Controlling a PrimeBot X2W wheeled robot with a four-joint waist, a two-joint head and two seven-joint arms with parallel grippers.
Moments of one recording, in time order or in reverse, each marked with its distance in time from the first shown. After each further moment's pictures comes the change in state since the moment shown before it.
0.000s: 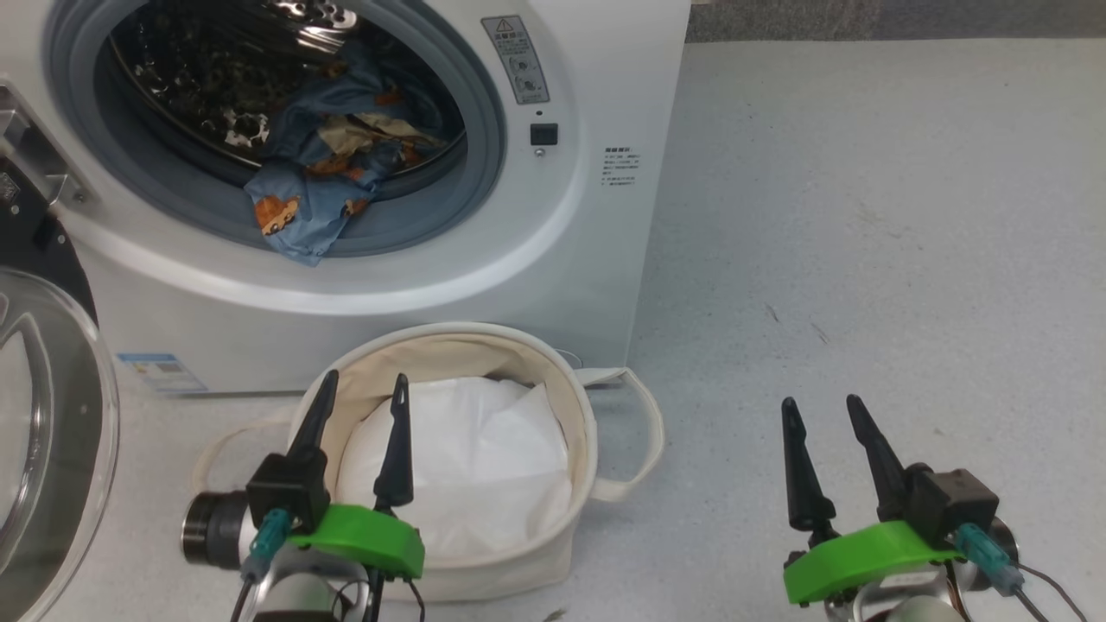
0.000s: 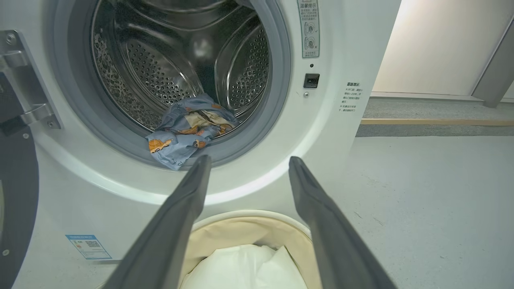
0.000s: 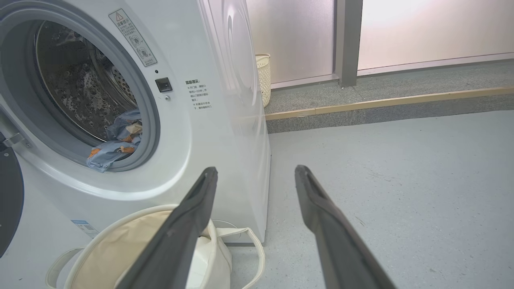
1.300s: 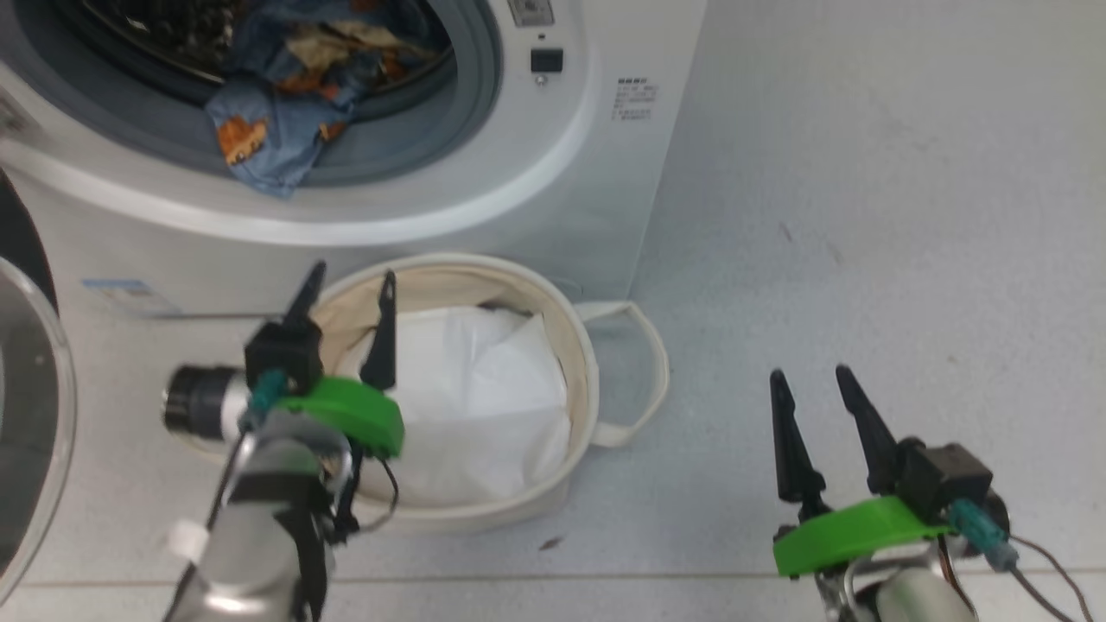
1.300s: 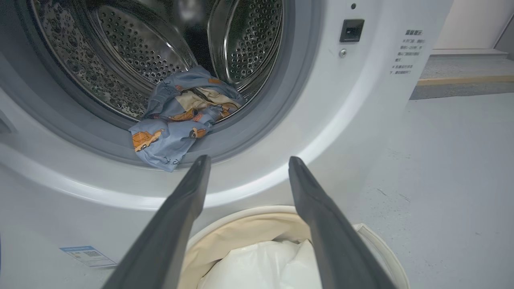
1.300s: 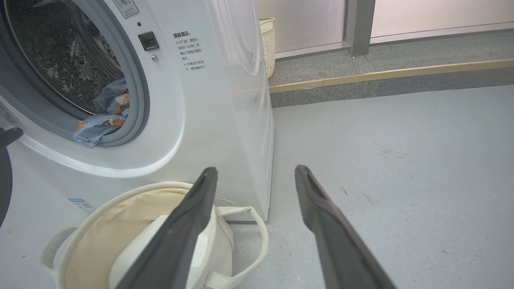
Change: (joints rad) left arm -0.293 0.010 -0.002 0.263 0.031 -0.036 0.000; right arm -0.034 0.000 0.022 -0.011 -0.003 0.000 0.000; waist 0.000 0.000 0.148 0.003
